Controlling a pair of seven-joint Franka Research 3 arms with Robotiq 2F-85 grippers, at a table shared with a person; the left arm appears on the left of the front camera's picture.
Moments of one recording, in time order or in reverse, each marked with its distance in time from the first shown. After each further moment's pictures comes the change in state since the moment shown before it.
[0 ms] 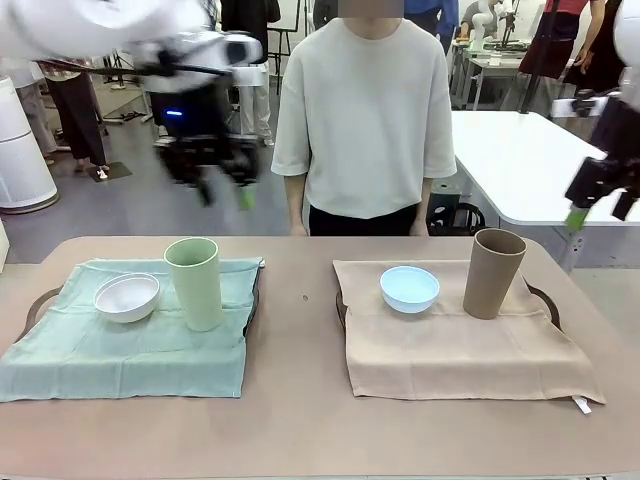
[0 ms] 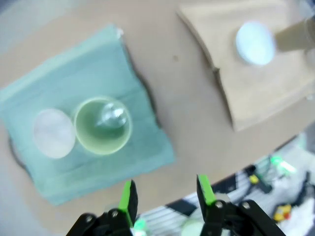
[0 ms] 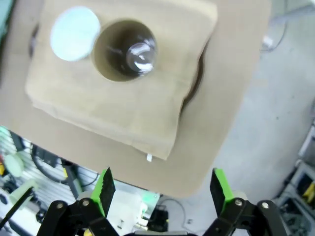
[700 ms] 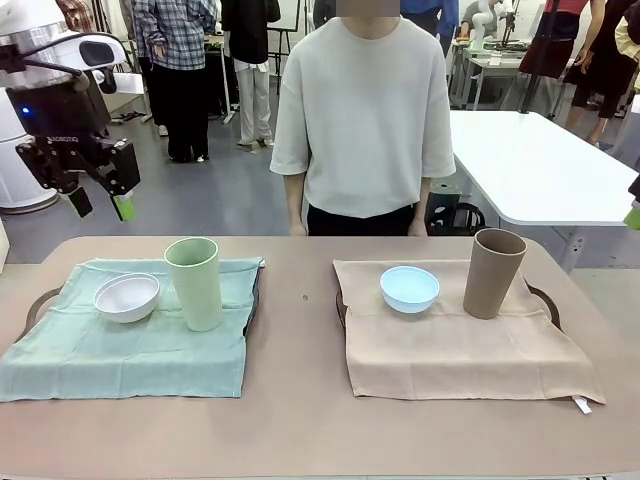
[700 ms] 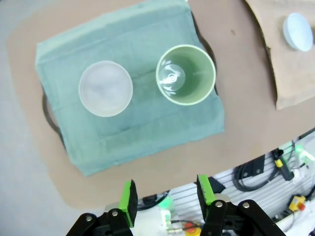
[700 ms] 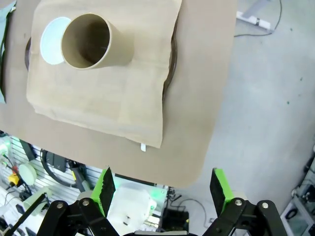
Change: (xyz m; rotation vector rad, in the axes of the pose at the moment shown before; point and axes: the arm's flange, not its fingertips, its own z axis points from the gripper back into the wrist) left arm -0.044 0.096 0.018 0.070 0.055 0.072; right arm -0.037 -0.049 0.012 0.053 -0.027 -0.132
